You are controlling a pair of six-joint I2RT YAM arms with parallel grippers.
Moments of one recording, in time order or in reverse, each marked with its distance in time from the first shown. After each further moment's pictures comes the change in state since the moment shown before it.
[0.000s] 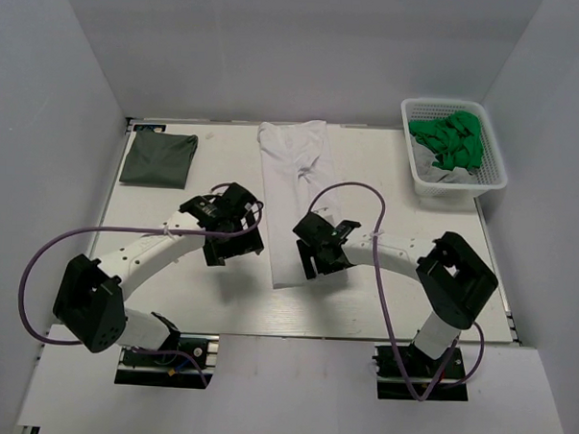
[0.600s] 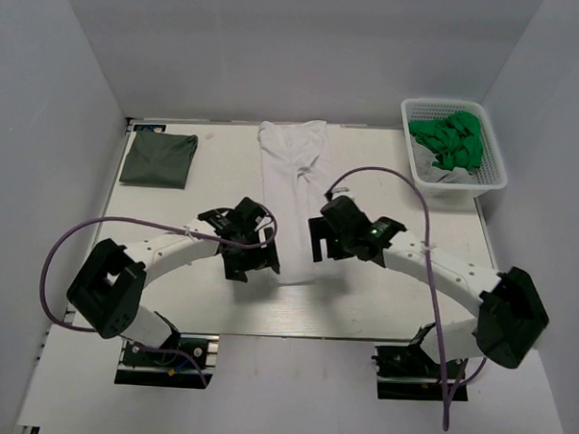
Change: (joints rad) left arm -0.037 0.091 -0.120 0.266 0.272 0.052; right arm -0.067 -0.261 -0.022 0.035 -0.094 -0.026
